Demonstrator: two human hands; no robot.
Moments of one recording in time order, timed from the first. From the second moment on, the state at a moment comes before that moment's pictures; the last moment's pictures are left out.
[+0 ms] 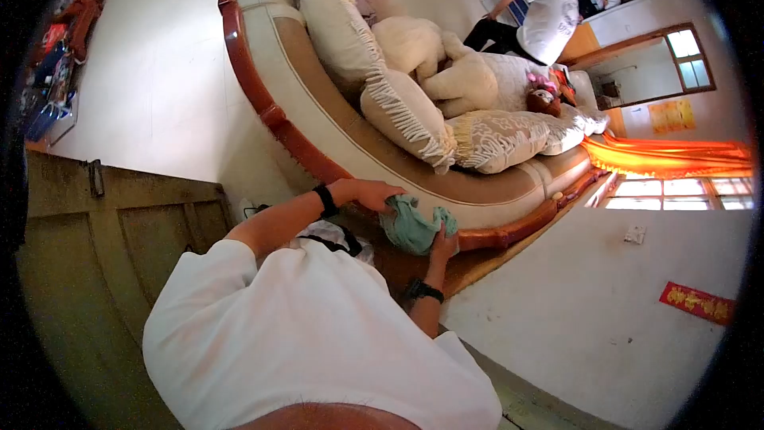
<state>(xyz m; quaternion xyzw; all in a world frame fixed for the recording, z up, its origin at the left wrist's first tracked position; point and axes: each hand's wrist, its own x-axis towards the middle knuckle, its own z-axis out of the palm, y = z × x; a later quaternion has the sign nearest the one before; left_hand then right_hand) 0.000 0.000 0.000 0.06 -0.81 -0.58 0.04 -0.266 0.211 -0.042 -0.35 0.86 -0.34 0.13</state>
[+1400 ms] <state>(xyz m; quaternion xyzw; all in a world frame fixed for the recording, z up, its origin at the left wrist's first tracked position) -0.052 0.053 0.072 -0.01 -0.87 -0.50 0.05 -0.327 0.232 -0.038 -0.38 0.79 -0.48 0.01</state>
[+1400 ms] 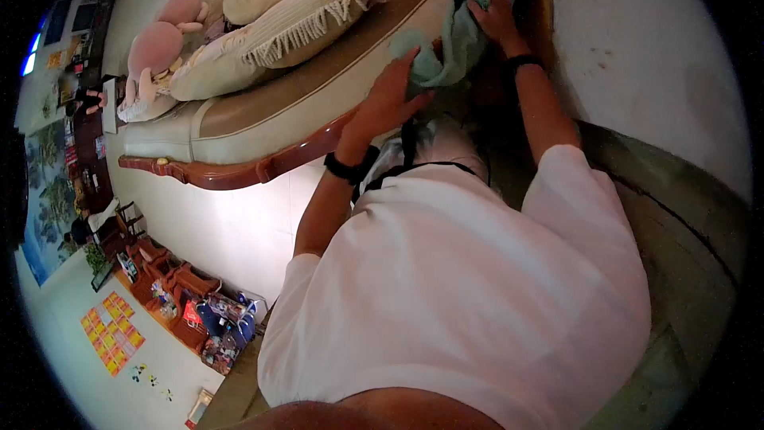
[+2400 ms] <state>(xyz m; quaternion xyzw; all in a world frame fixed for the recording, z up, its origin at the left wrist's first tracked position) -0.103 0.120 0.044 -0.04 -0.98 -0.16 0.11 -0.426 0.247 -0.103 -0.37 0.88 -0.28 -0.02</state>
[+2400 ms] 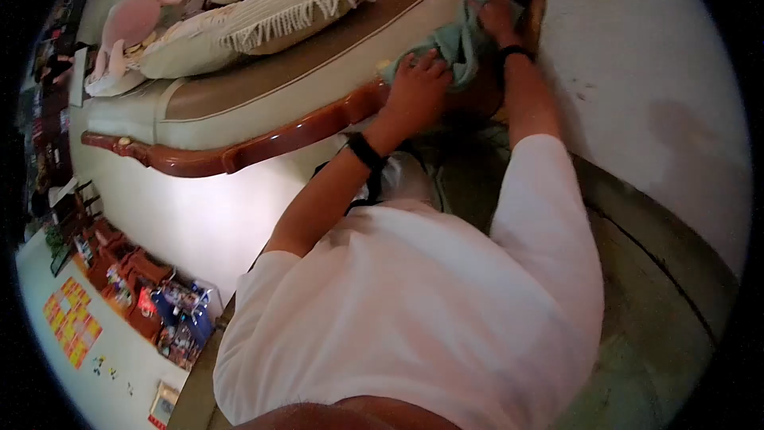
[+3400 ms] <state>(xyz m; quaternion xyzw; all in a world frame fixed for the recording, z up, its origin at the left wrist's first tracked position) -0.072 0.101 0.033 -0.08 -0.99 -0.10 0.11 -0.309 0.229 0.026 -0.11 0.95 -0.03 0.28</state>
